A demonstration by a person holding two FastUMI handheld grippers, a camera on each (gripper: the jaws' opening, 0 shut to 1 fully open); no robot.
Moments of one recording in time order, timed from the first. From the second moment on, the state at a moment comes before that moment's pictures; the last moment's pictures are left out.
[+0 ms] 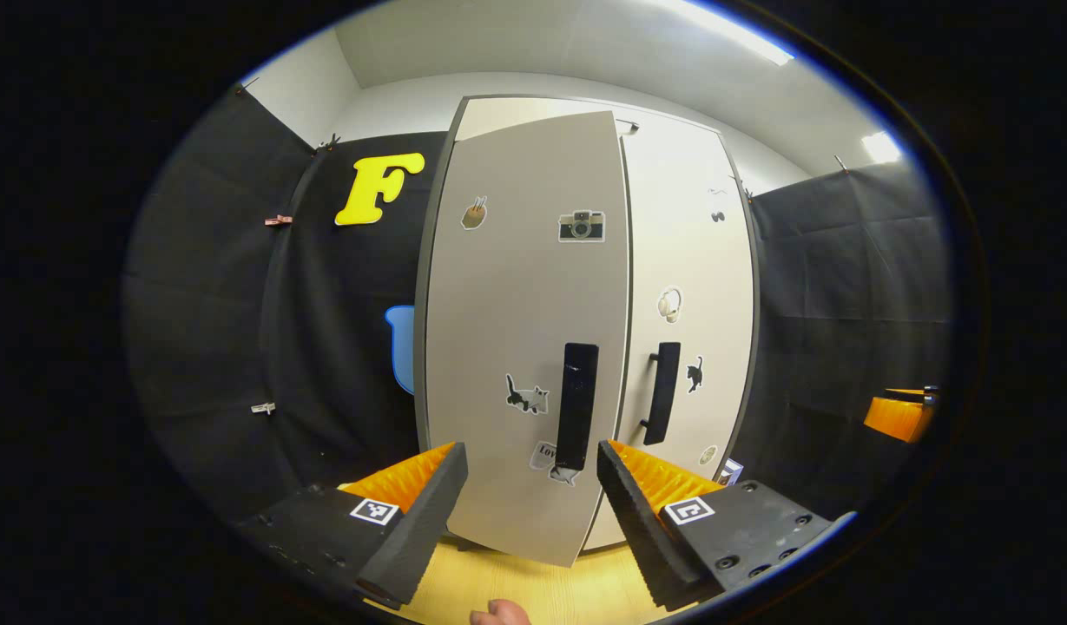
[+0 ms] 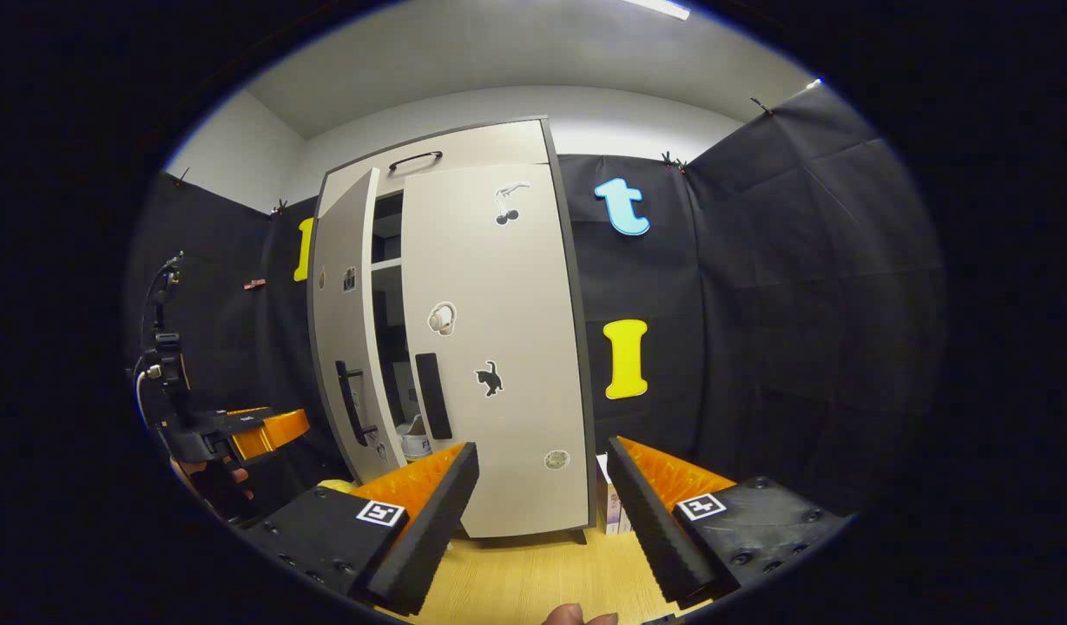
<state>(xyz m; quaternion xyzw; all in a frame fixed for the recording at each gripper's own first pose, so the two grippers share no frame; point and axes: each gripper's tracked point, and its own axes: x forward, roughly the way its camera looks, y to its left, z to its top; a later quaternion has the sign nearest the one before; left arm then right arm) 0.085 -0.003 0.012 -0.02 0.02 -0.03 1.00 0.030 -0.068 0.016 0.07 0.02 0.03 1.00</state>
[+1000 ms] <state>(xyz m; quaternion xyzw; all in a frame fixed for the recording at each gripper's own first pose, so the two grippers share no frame) 0.016 0.023 0.024 -0.03 0.01 -0.02 1.00 0.015 -0.017 0.030 0.06 0.00 0.05 1.00</state>
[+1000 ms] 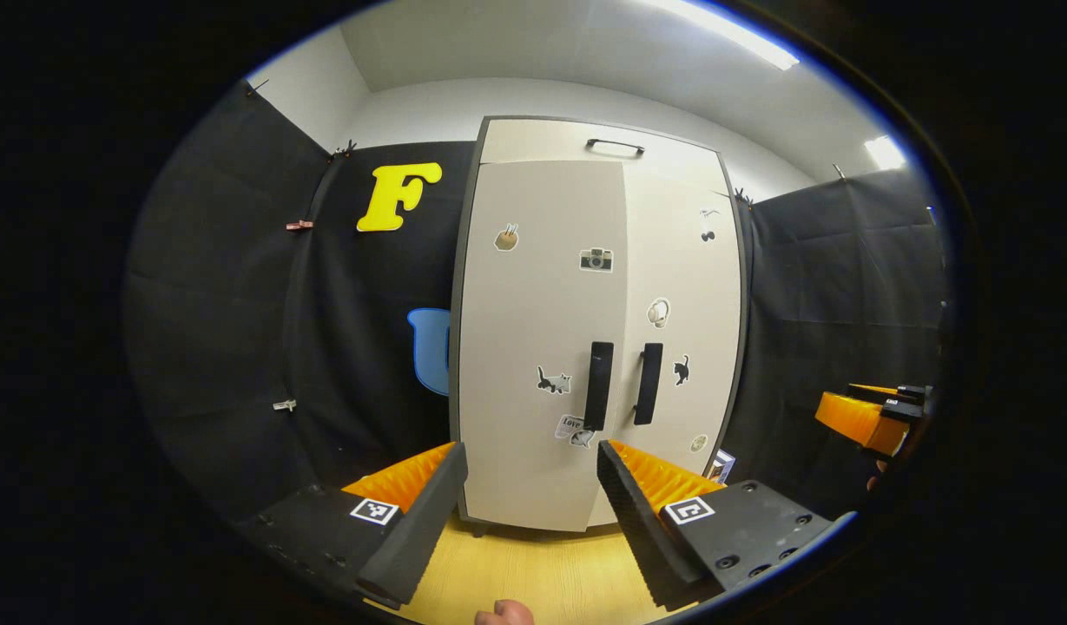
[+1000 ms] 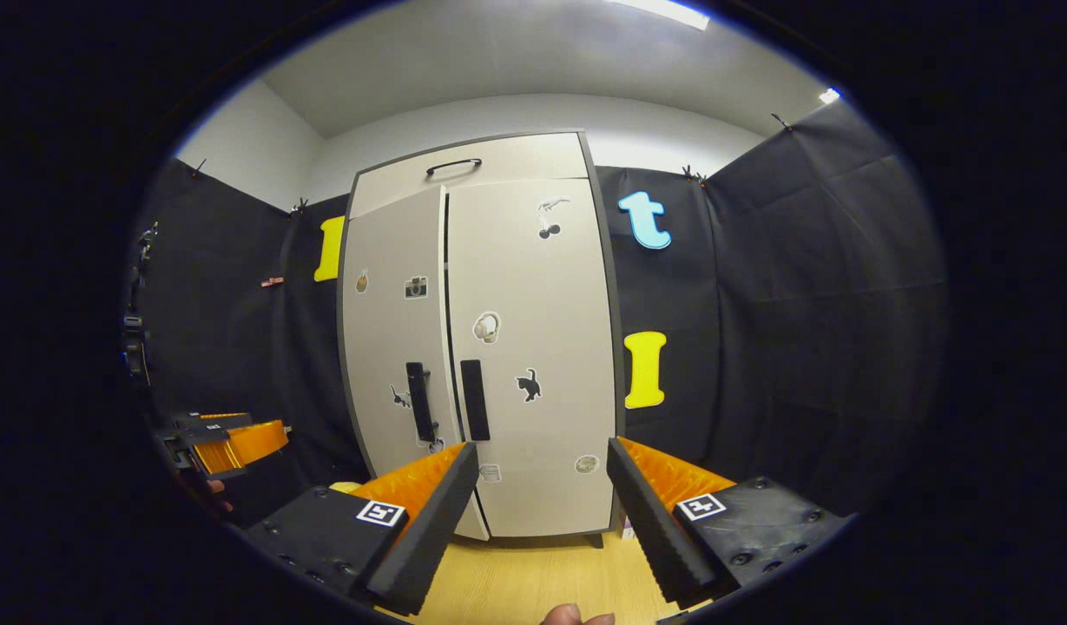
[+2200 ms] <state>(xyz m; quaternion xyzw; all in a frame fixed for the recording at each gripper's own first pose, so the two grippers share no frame) 0.009 0.027 0.028 -0.01 0.01 -0.01 1.00 0.011 -0.012 0.033 0.05 0.00 0.05 1.00</state>
